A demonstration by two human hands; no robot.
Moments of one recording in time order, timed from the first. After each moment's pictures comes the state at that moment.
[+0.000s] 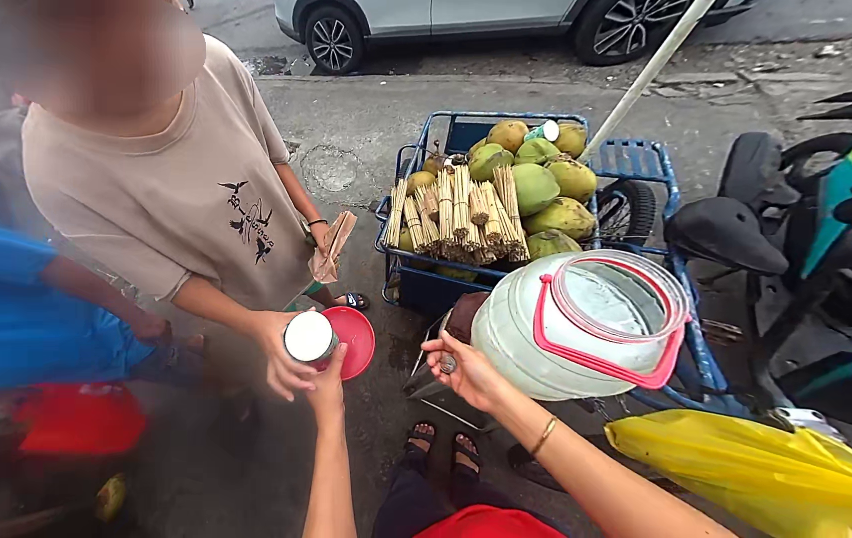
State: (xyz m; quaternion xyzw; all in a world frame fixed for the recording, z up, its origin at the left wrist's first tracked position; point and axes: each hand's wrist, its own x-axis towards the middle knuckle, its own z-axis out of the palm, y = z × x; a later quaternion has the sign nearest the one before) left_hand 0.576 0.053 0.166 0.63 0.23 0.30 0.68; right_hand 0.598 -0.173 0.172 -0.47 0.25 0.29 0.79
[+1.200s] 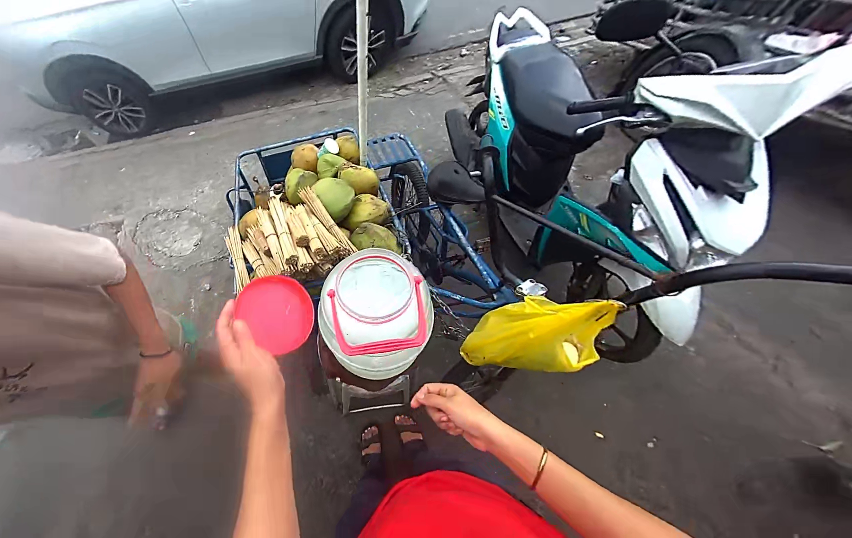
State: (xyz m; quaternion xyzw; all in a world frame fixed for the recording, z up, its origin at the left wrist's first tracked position) left_hand 0.676 -0.117 0.240 0.71 -0.03 0.14 0.69; right_hand 0.456 -0.335 0.160 -0.53 0.32 0.21 0.76
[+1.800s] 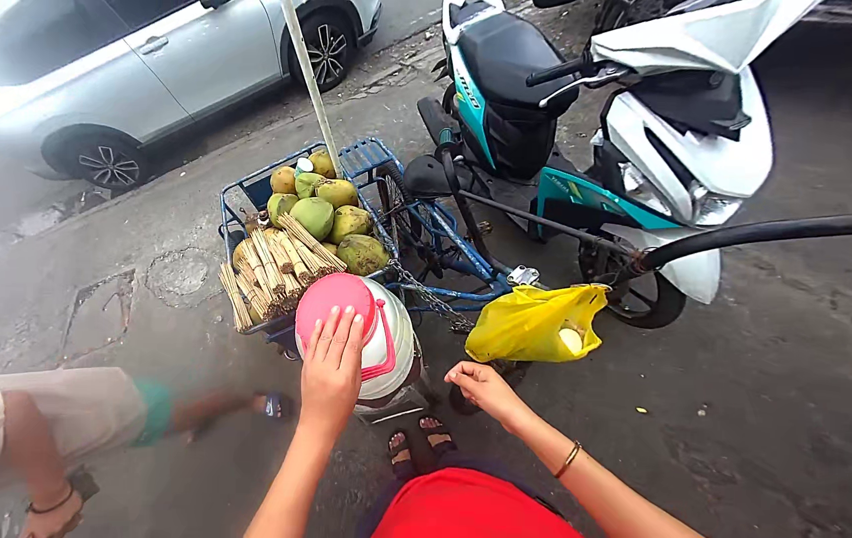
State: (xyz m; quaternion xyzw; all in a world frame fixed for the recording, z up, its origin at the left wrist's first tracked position) left_hand 0.634 -0.209 0.245 0.79 -0.51 0.24 0.22; right_hand 0.442 -0.404 0.140 -0.63 0.35 0.03 0.69
